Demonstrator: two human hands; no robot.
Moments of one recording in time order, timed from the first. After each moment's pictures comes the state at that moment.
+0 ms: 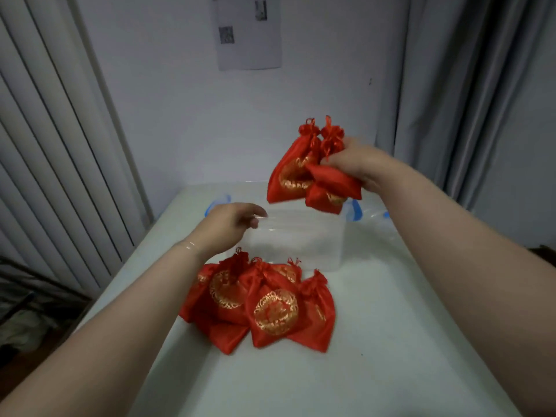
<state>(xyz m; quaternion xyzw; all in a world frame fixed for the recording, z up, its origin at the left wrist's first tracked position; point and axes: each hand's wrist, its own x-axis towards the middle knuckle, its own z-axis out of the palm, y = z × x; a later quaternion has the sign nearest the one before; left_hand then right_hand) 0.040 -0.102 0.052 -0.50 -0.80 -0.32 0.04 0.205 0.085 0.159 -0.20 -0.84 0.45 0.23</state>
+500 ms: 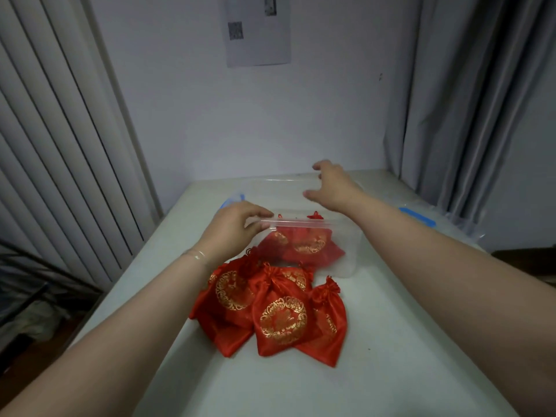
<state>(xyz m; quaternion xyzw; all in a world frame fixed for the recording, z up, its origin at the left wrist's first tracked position) 0.062 -0.117 0.054 -0.49 -0.80 -0.32 0.08 0.157 0.090 0.094 -0.26 -0.92 0.23 0.20</state>
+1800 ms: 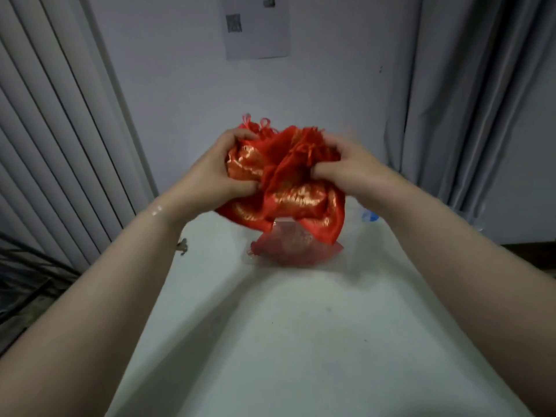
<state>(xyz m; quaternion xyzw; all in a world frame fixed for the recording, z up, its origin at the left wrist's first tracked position) 0.093 -0.141 0.139 -0.48 -0.71 -0.50 -0.05 0.225 0.035 0.139 -0.09 -0.81 0.51 0.29</state>
